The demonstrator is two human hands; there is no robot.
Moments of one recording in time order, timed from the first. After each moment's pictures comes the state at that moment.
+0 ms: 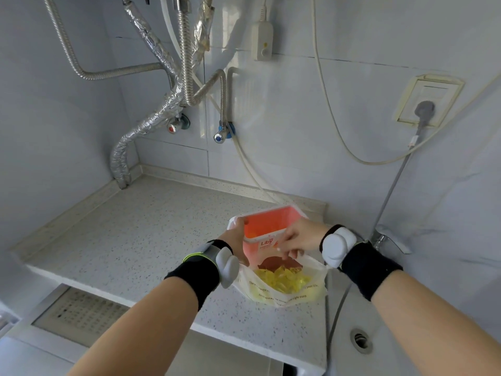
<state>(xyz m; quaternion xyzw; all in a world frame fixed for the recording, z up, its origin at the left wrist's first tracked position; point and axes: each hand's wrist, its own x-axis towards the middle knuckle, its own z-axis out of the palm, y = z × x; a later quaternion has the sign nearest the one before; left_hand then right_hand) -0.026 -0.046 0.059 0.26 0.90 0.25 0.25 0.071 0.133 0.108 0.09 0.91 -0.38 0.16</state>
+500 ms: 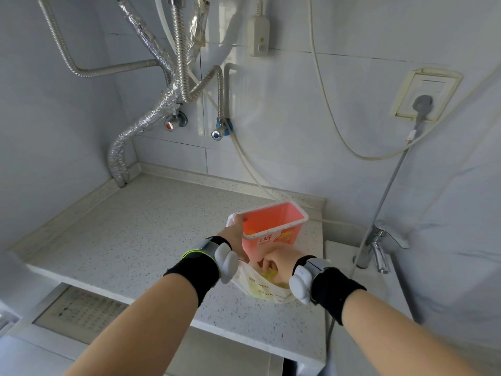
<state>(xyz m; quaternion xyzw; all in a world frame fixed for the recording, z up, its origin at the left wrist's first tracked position) -0.022 -0.047 0.063 0.25 0.89 0.28 0.27 0.072 0.097 0.046 0.00 0.98 -0.11 0.18</state>
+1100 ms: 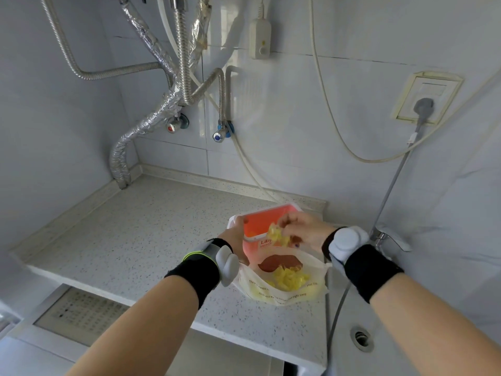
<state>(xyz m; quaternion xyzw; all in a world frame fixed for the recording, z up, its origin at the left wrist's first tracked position) -0.024 -0.048 0.064 0.25 0.89 0.27 0.27 0.071 0.130 0.102 0.13 0.82 -0.56 0.03</state>
